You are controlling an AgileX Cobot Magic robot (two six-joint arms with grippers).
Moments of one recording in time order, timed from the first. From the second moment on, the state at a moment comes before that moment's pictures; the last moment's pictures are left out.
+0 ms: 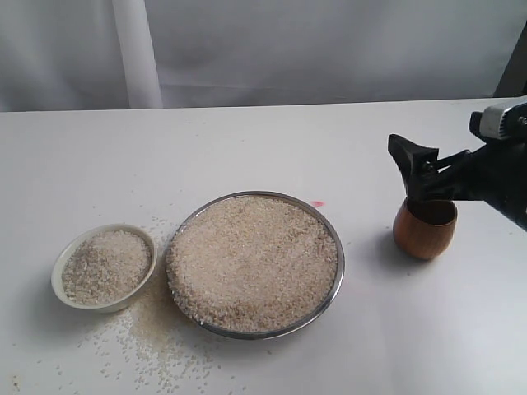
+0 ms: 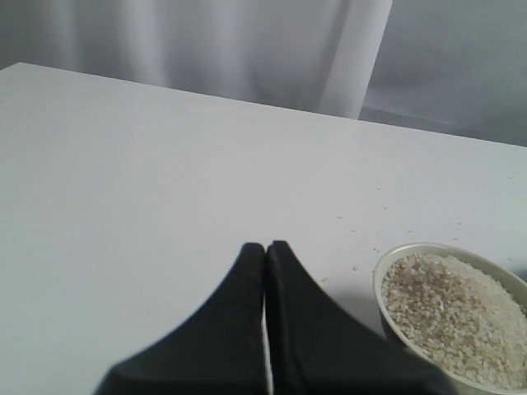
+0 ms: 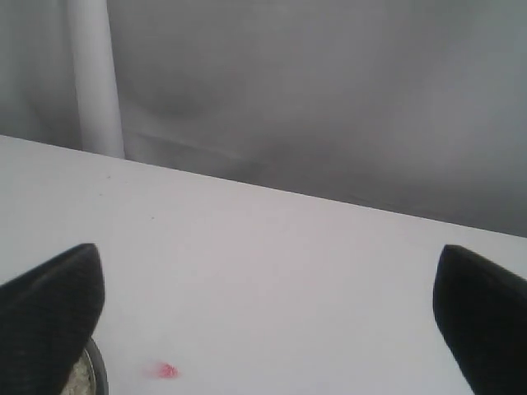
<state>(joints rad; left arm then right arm) 0.07 0.00 0.00 0.20 0.34 -0.34 0.14 1.48 -0.43 -0.27 -0.81 0.11</state>
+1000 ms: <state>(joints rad) 0.07 0.00 0.00 0.20 0.34 -0.34 0.14 1.48 -0.42 -0.29 -0.82 0.21</state>
